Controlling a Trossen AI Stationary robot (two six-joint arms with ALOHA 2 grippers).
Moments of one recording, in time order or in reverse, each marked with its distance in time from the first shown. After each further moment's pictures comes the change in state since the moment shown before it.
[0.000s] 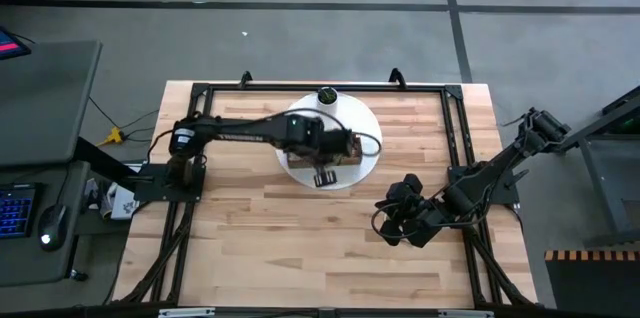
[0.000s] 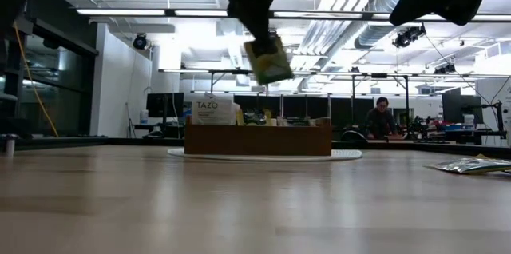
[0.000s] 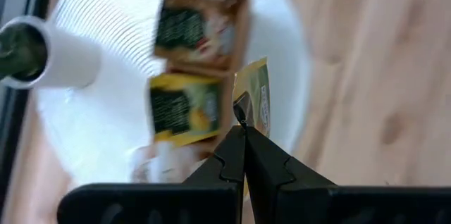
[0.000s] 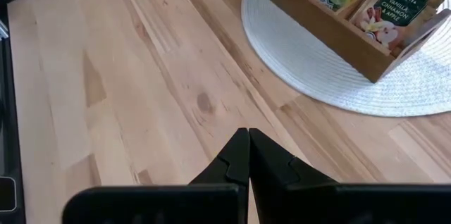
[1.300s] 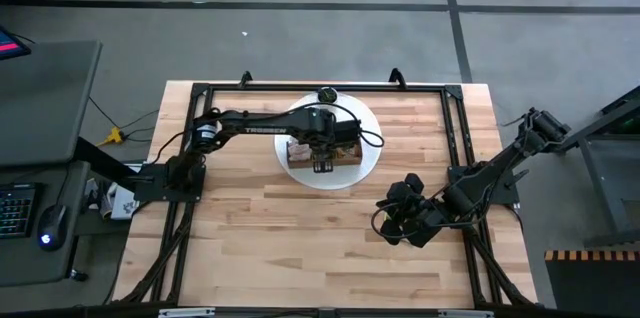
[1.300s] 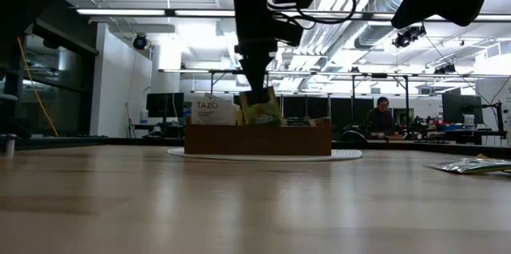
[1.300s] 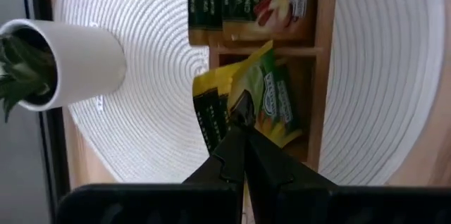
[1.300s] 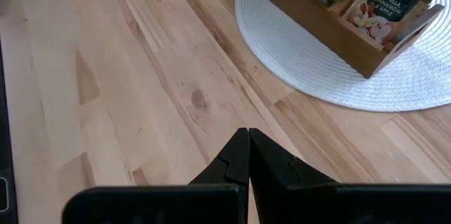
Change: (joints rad) left arm 0.121 0.156 -0.006 0.002 -0.064 0.268; right arm 0.000 0.000 0.001 -0.026 0.000 0.018
